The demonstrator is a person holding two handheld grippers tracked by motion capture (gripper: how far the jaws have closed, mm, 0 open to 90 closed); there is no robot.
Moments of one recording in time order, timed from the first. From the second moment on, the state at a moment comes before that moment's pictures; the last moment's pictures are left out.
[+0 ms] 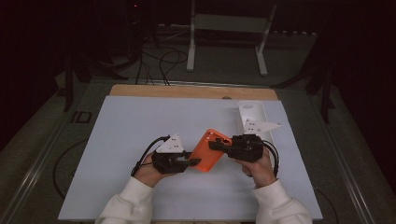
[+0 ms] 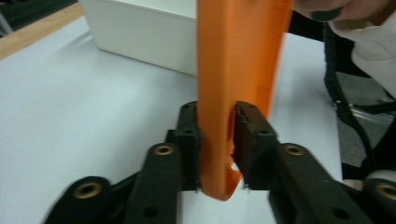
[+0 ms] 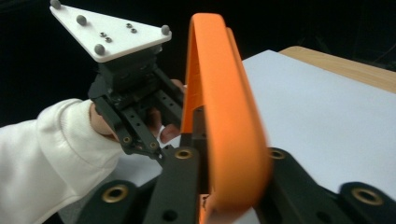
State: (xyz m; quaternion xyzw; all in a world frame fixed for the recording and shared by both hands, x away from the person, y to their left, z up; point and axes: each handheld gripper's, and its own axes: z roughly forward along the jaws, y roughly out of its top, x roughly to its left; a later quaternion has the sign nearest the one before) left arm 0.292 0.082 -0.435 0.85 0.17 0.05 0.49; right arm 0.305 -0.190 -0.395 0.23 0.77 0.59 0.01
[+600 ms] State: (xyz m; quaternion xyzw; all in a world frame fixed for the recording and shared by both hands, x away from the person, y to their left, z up) left arm 0.286 0.084 -0.434 0.85 0.19 0.10 0.49; right arm 0.306 -0.188 -0.394 0.30 0.76 0.57 0.04
